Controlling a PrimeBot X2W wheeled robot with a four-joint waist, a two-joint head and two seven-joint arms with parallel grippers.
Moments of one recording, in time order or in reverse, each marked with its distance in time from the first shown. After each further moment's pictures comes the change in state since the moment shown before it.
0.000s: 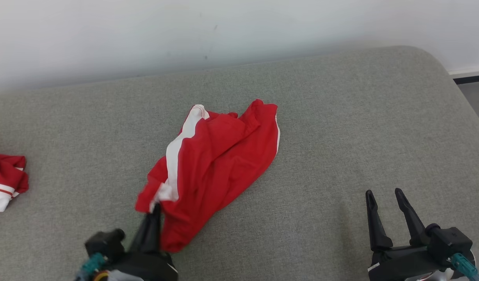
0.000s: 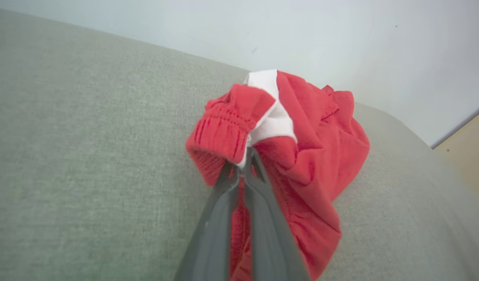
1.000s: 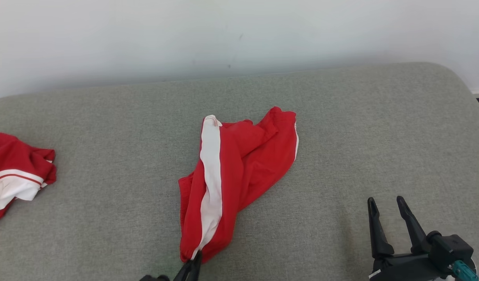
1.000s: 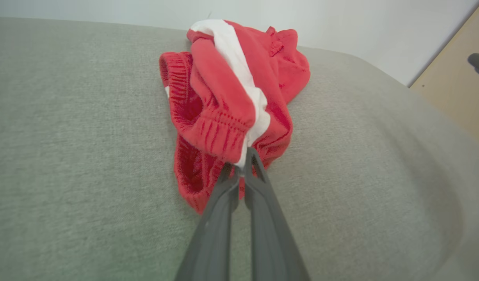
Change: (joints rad) left arm 0.180 0.043 -0.175 -0.207 0.168 0.000 0.025; right arm 0.031 0.012 -0.015 -0.004 -0.001 0.000 0.000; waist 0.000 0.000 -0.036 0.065
